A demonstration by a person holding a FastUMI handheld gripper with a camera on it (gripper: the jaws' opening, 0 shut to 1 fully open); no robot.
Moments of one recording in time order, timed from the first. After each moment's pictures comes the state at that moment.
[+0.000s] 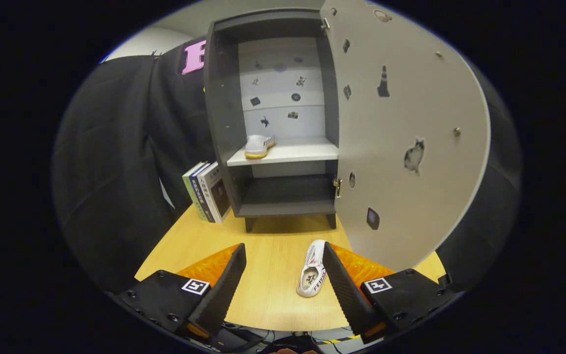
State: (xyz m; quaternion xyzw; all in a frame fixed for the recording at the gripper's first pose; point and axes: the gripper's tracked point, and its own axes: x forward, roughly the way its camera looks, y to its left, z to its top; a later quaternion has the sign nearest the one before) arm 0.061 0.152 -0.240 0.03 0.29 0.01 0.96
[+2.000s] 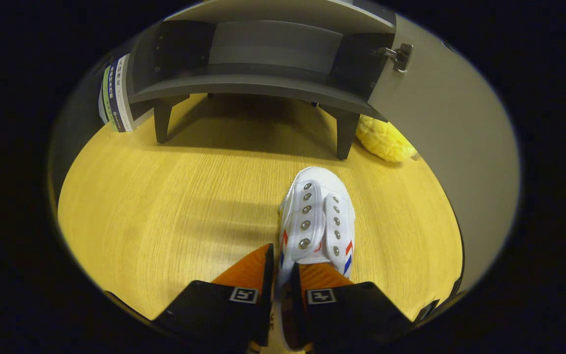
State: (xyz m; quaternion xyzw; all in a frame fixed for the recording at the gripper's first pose) arm 0.195 0.095 -0.539 -0.08 0.46 -0.07 0.88
